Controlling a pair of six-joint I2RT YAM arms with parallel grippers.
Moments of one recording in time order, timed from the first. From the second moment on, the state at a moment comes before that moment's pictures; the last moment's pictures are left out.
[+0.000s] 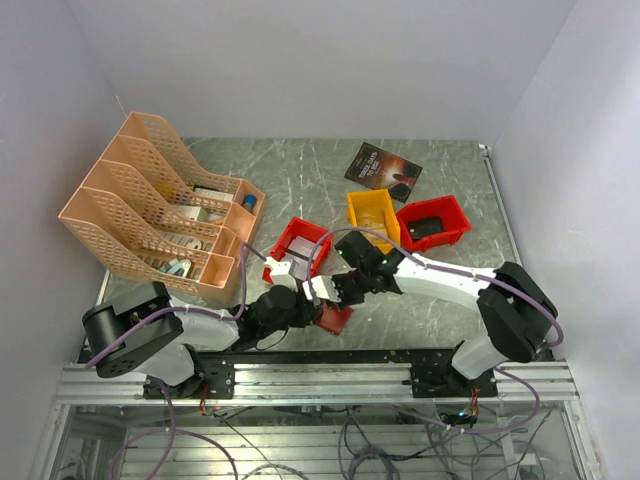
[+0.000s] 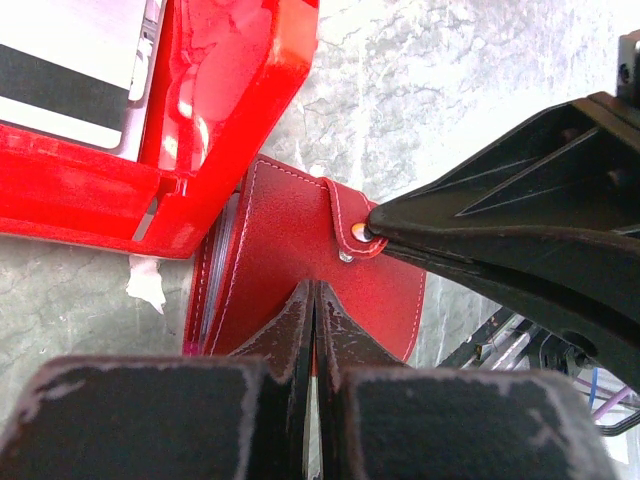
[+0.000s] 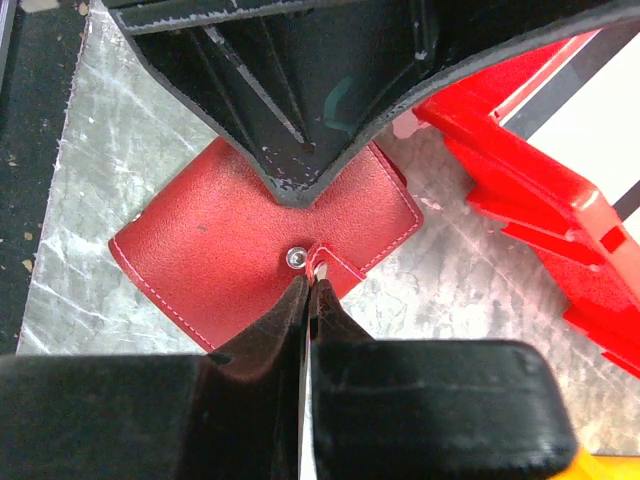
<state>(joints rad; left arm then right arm) -1.06 1.42 0.29 0.63 -0.22 -0.93 0.84 1.55 0.86 -0.41 -0.48 -1.04</state>
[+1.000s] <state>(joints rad) -1.06 1.44 0.29 0.65 -0.22 -0.94 0.95 1.50 0.79 -0.36 -0.32 -1.12</state>
